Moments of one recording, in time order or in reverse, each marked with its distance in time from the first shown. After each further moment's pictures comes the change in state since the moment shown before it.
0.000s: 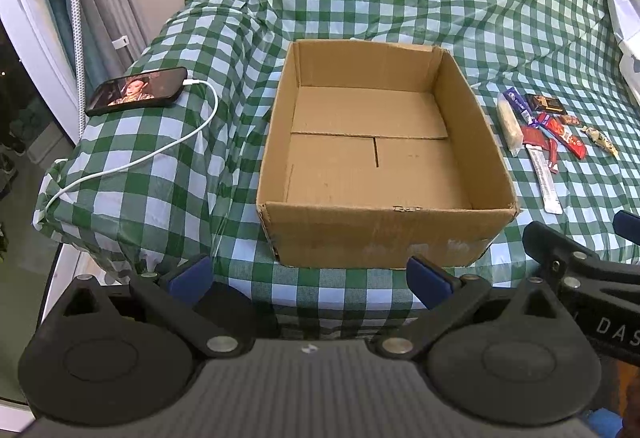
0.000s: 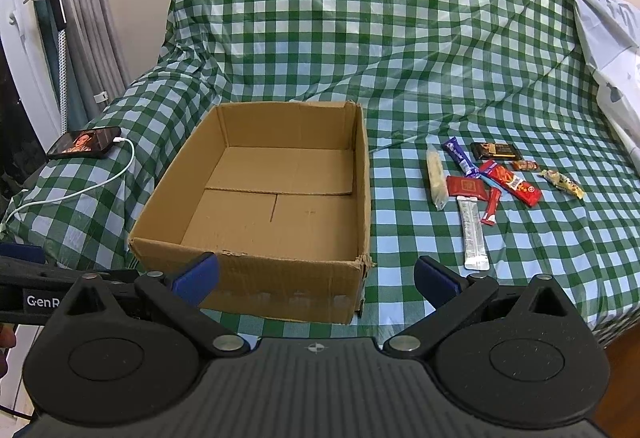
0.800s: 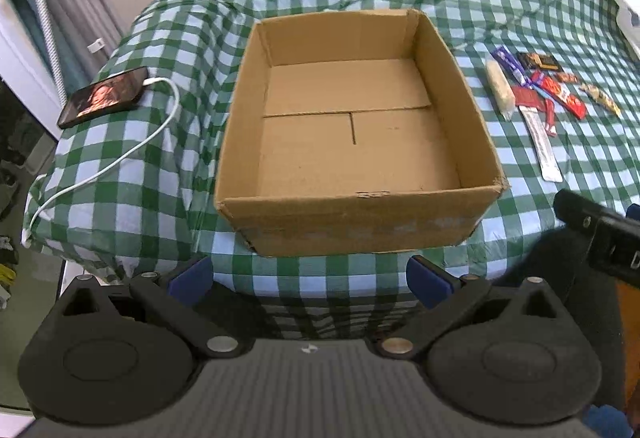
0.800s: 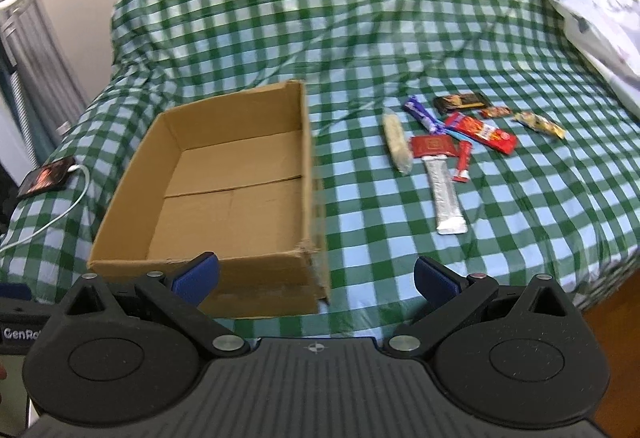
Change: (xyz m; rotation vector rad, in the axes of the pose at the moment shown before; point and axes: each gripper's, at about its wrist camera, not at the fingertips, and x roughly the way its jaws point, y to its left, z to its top) left arm 0.022 -0.048 0.012 0.111 0.014 0.028; right arm 0.025 -0.063 -0.003 0.218 0.051 -0.013
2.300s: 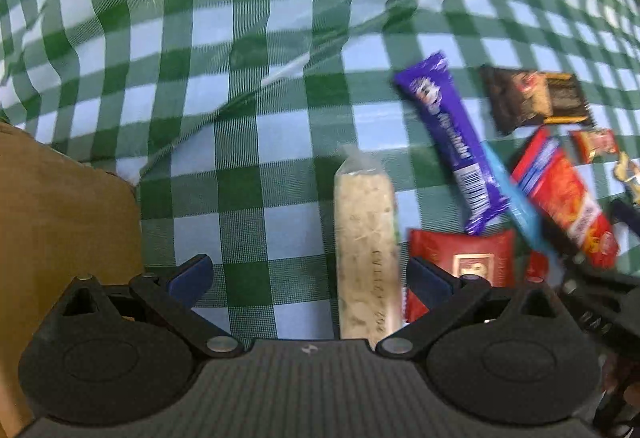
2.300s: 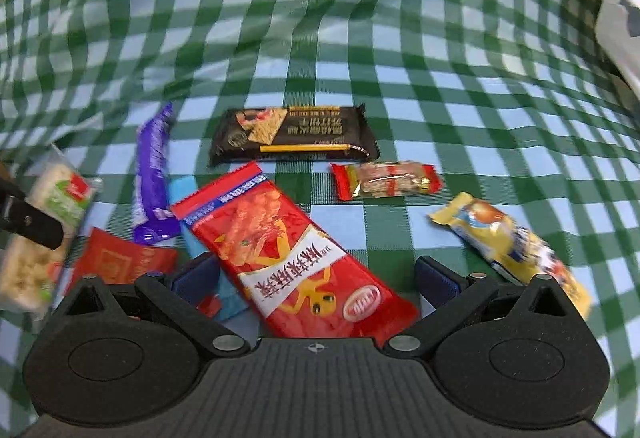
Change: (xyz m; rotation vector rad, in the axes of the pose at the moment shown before) left arm 0.372 -0.299 0.219 0.091 0.426 -0.170; right arm 0.348 -0.293 0.162 -0.158 0.072 -0.114
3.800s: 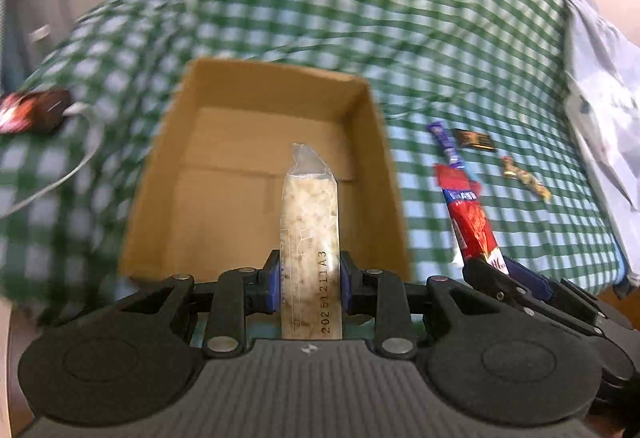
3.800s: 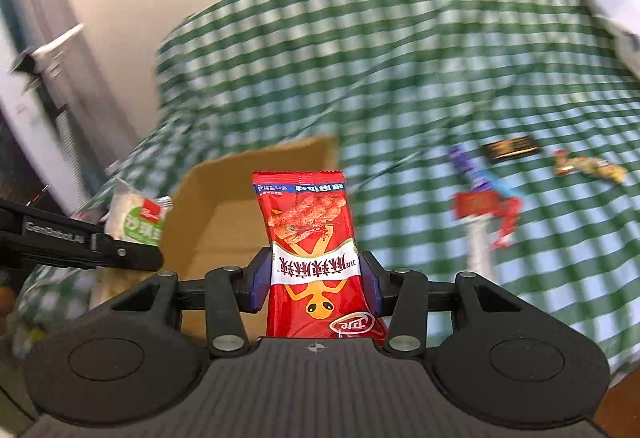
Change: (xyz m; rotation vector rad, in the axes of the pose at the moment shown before) left arm -0.291 0.245 -0.354 -0.211 -0.400 -0.144; right arm -0.339 0.227 -0.113 0.126 -0.202 0.364
